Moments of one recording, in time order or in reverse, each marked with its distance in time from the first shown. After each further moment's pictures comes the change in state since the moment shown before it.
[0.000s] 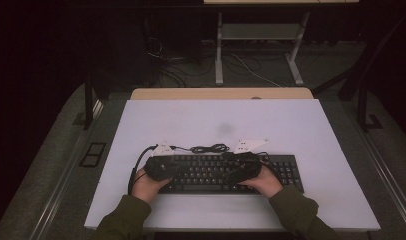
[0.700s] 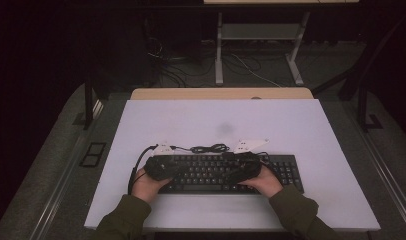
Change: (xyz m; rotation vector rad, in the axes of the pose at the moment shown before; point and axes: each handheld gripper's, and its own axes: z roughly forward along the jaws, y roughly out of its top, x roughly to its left) left arm 0.001 0.000 0.002 0.015 -0.003 -0.011; right arm 0.000 0.000 0.000 -0.001 -0.005 0.004
